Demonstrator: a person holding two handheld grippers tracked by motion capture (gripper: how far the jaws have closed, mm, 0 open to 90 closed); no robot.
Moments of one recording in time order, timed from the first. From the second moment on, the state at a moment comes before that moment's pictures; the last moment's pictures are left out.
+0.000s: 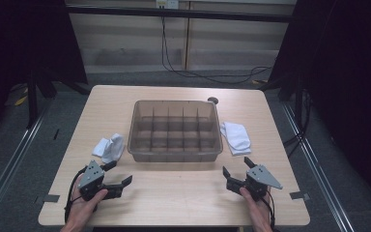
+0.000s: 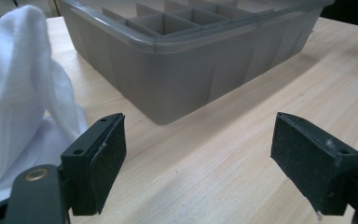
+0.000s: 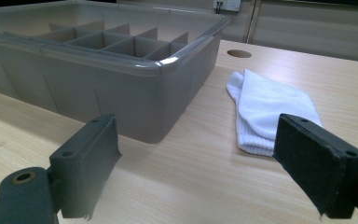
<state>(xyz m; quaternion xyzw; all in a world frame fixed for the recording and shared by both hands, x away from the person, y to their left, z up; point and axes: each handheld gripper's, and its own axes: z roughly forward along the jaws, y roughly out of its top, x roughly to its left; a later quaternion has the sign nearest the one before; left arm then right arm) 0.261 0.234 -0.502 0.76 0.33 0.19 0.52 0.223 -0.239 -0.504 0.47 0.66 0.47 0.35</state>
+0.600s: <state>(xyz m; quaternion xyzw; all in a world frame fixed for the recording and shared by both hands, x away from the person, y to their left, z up) 0.266 0.240 -0.502 0.75 0.36 0.19 0.52 0.227 -0.244 -0.504 0.49 0.67 0.46 0.31</state>
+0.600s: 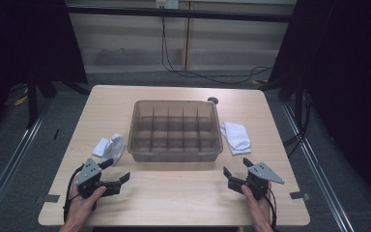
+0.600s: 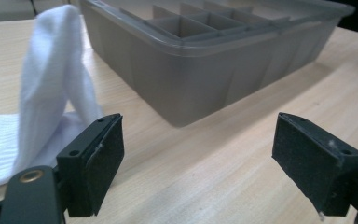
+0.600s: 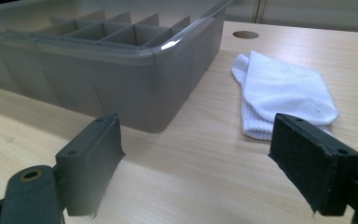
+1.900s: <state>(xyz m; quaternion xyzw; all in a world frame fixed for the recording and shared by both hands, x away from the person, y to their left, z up) 0.259 0.236 -0.502 0.77 0.33 0.19 0.52 0.283 -0.276 -0.456 0.54 0.72 0.39 0.18</state>
